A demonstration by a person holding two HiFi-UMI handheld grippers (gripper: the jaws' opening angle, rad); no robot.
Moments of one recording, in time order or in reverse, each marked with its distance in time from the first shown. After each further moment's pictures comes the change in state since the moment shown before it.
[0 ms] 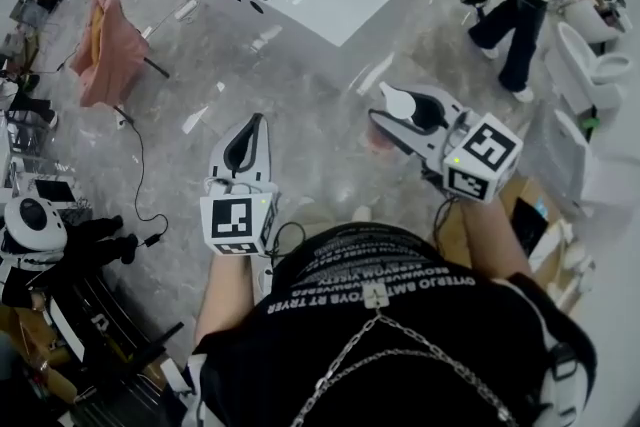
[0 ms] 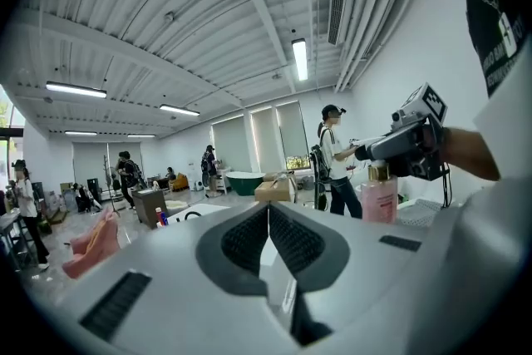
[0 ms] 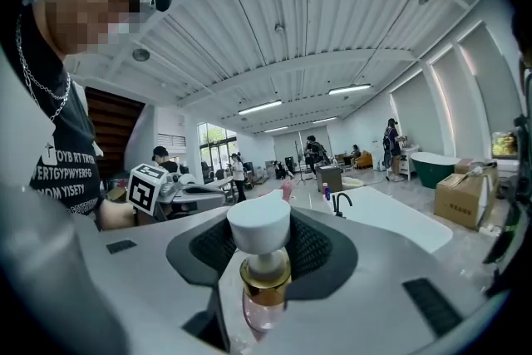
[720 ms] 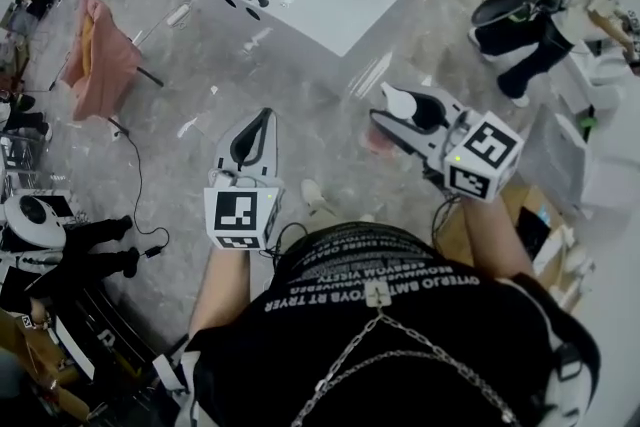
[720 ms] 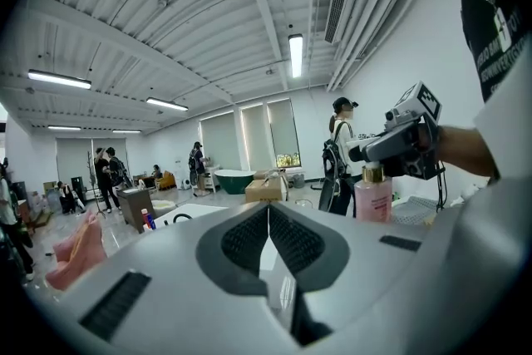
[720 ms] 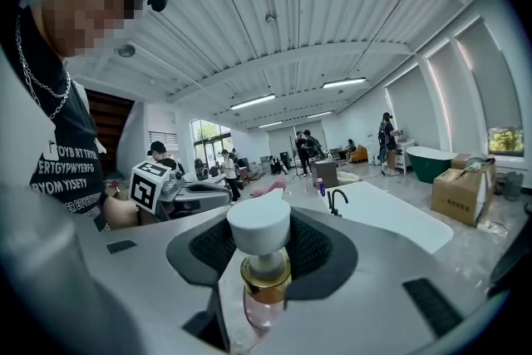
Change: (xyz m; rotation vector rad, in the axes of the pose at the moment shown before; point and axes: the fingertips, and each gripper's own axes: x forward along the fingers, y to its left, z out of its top) left arm 0.059 0.031 0.001 0.009 0.005 -0.091; right arm 0.046 -0.037 0.009 0.025 0.029 -0.027
